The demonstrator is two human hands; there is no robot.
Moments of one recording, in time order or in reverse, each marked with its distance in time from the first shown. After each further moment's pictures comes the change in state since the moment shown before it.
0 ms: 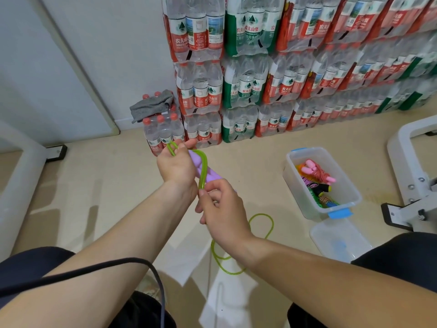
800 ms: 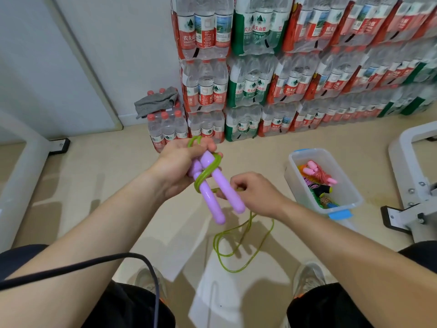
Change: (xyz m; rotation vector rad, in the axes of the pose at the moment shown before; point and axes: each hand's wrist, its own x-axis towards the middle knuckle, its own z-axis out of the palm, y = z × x) left_hand -0.010 0.038 -0.036 0.077 -0.686 -0.215; right_hand 0.047 0.006 -0.071 -0.445 -0.352 -0.134
